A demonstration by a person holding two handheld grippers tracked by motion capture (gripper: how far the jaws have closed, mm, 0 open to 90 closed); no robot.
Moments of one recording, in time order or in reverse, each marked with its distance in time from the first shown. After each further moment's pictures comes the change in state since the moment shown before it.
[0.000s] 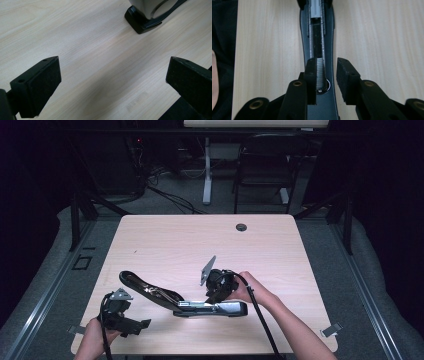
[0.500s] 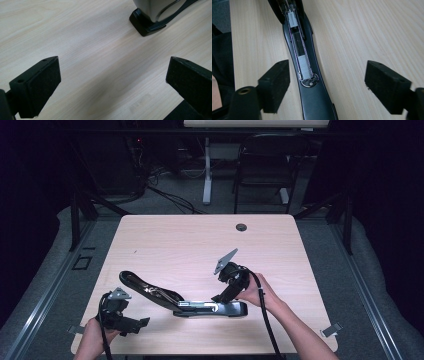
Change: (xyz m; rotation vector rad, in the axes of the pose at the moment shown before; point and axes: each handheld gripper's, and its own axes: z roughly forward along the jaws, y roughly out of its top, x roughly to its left) left arm 0.001 0.000 -0.003 -0.029 0.030 -0.029; right arm 0.000 -0.027 -0.030 -0.143 -0.099 0.213
